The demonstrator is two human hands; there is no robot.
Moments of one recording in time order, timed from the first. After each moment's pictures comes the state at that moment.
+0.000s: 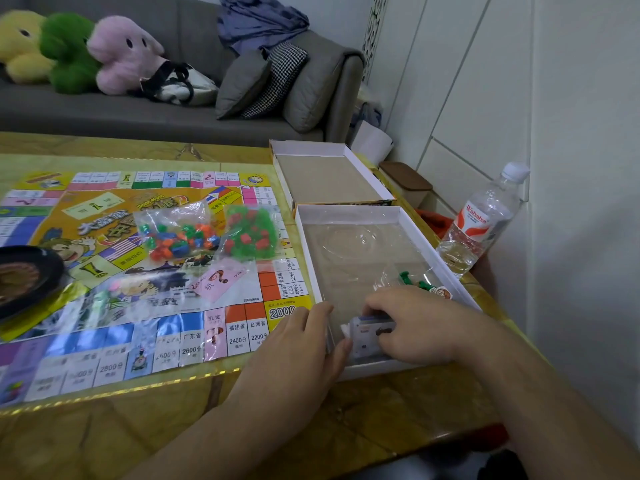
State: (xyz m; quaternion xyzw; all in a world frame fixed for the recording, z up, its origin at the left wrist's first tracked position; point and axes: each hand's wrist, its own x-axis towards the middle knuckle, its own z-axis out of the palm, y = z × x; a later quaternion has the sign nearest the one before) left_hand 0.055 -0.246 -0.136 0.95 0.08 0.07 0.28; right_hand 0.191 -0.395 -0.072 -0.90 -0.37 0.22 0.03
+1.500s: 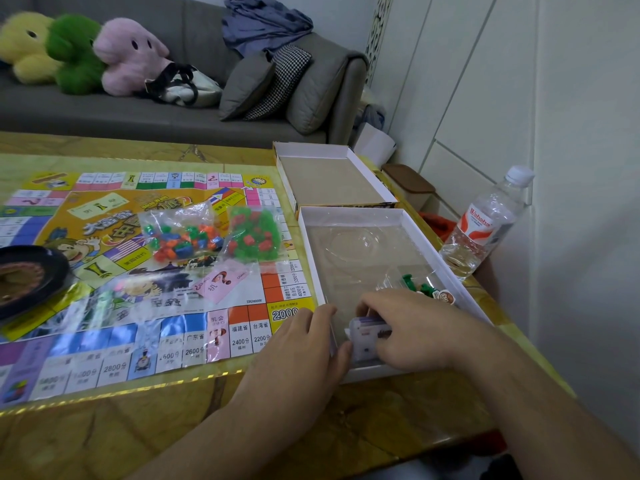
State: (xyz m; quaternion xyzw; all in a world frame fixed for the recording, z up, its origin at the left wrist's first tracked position) left_hand 0.055 -0.247 -0.132 0.96 0.08 0.07 0.27; right_hand 0.180 -0.388 -0.069 -0.91 -0.35 0.23 0.02
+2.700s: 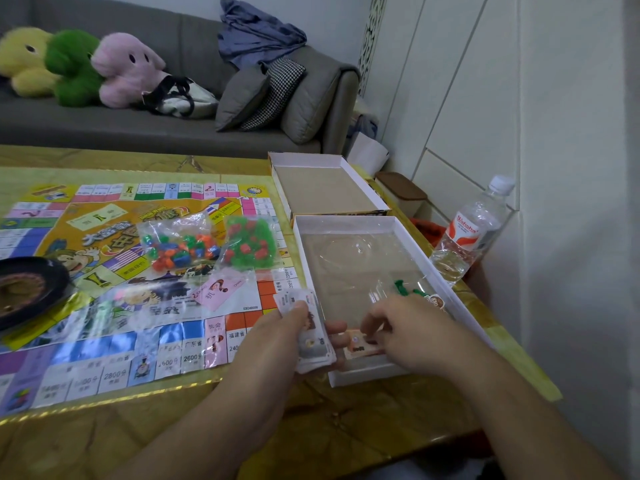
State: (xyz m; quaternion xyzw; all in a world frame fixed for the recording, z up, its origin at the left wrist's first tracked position) left_hand 0.057 -0.242 -0.097 0.44 0.30 0.04 0.85; right_hand 0.169 -0.395 -0.065 -0.94 -0.28 0.18 0.05
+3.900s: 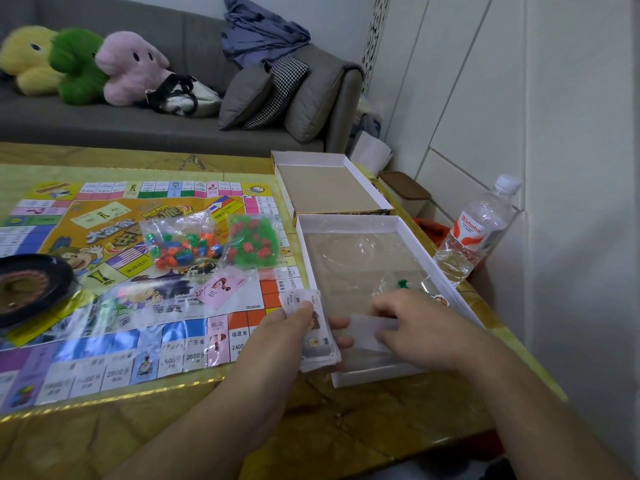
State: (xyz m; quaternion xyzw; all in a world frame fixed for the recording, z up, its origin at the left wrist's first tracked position) left_hand 0.057 -0.241 -0.102 0.46 0.27 0.03 0.85; right_hand 0.184 -0.403 -0.071 -0.92 -0.32 0.20 0.12
